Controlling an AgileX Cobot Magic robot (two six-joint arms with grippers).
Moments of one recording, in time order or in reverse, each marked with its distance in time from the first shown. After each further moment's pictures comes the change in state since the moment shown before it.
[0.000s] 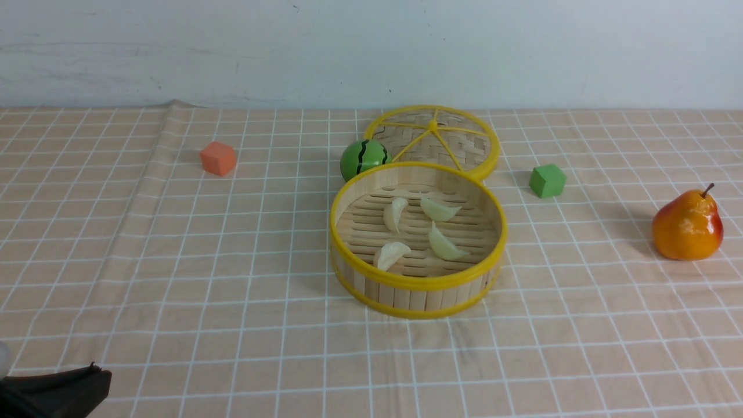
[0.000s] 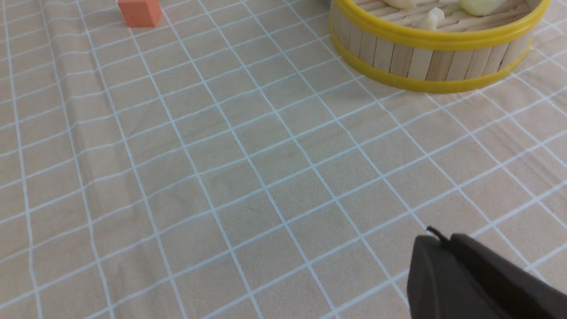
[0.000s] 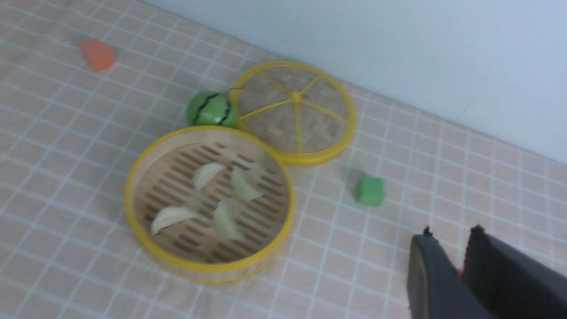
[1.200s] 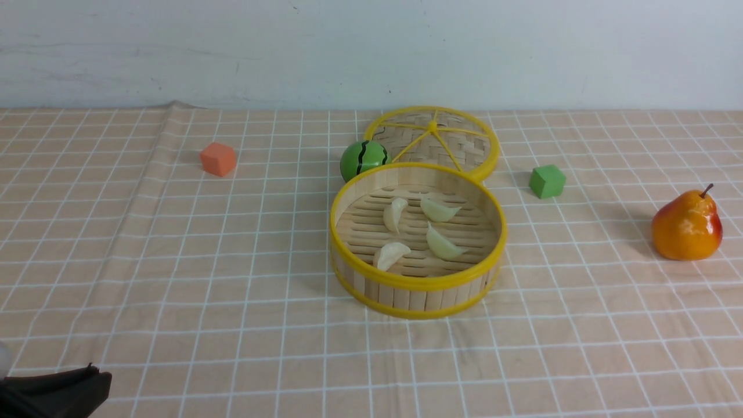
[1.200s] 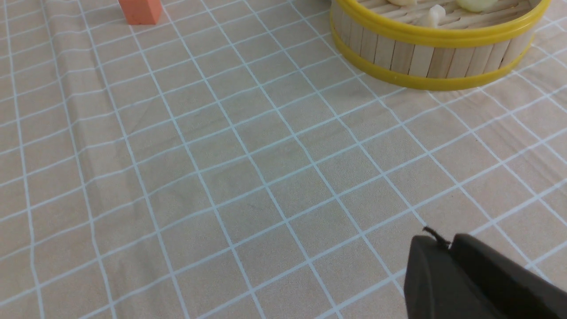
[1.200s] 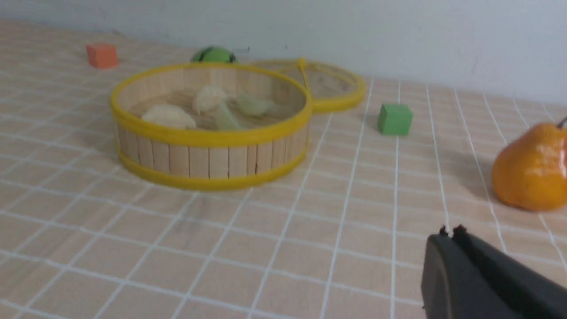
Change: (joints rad) right arm -0.071 -1.224 1.875 0.101 -1.068 -0.069; left arm 0.000 0.000 0.000 0.000 0.006 0.000
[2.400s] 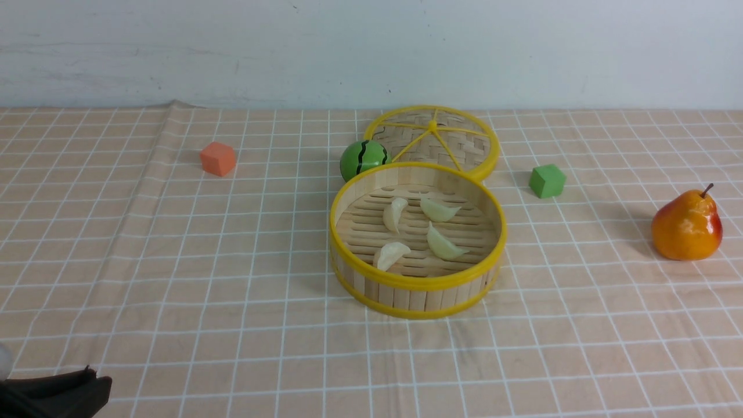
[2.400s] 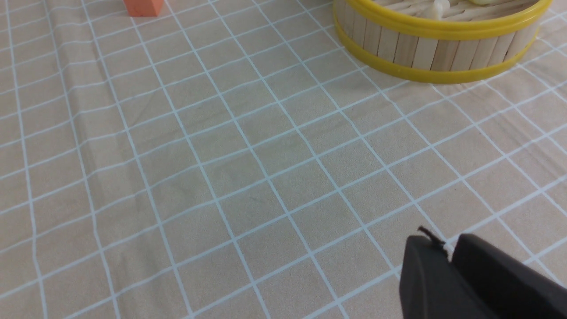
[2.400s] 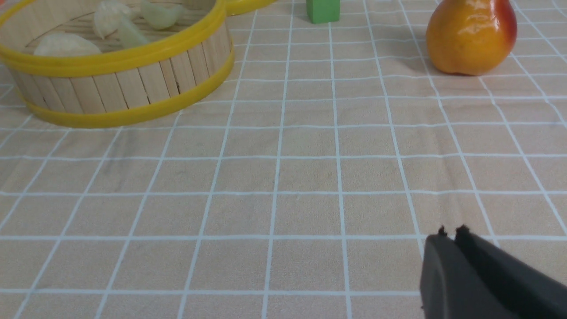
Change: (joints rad) right arm -0.037 -0.030 -0.010 -0.293 0.205 0.425; left arm 0.000 0.000 0.000 -0.002 0.015 0.000
